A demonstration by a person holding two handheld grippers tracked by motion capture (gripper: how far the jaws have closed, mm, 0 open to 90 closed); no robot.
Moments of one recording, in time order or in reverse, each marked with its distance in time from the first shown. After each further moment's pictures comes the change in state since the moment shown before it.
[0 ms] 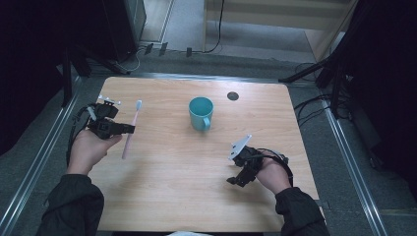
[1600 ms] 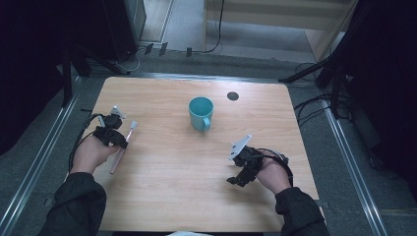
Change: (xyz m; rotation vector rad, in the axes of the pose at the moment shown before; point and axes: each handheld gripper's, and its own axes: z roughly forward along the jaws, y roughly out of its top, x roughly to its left) left arm 0.034 -0.019 0.059 0.371 0.175 -0.070; right arm 0.000 0.000 0.000 -0.001 -0.006 0.000
